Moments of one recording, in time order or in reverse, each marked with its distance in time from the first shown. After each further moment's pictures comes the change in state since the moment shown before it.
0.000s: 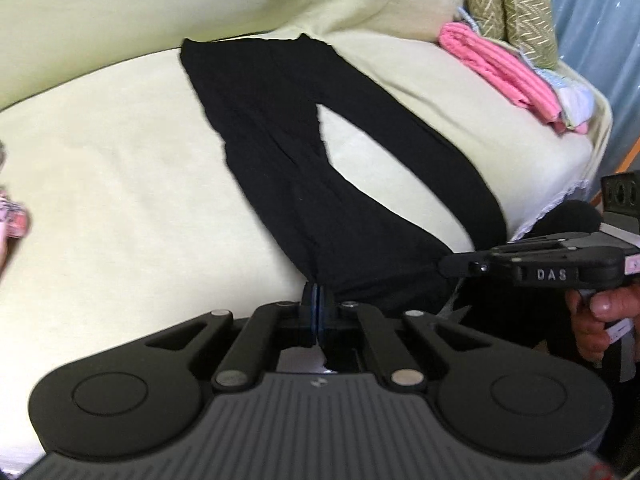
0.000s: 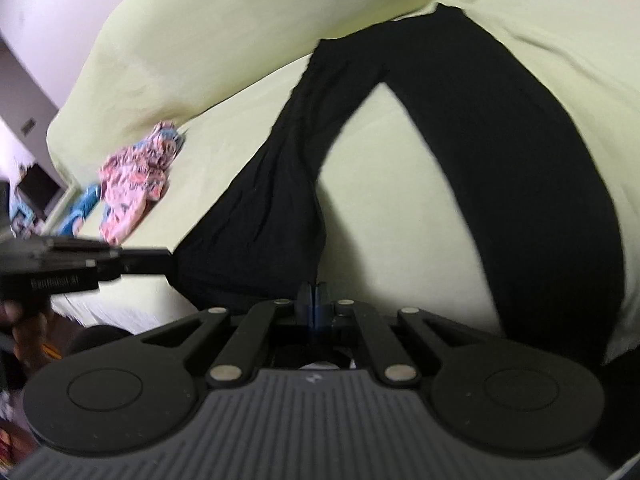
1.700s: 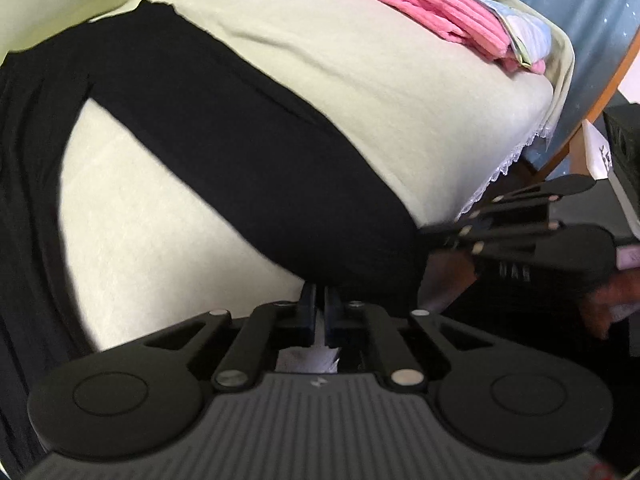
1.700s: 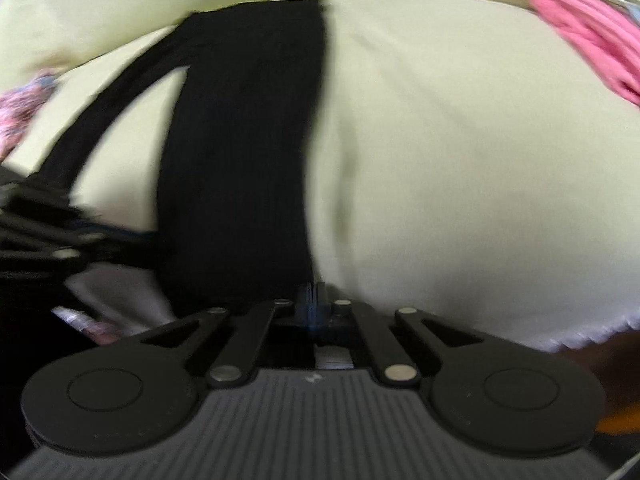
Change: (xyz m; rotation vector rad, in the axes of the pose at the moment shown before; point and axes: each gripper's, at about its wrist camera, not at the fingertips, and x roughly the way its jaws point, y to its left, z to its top) left arm 0.143 -0.165 0.052 0.140 0.115 -0.162; right arm -0.051 -0.135 0.017 -0.101 0.094 -0.366
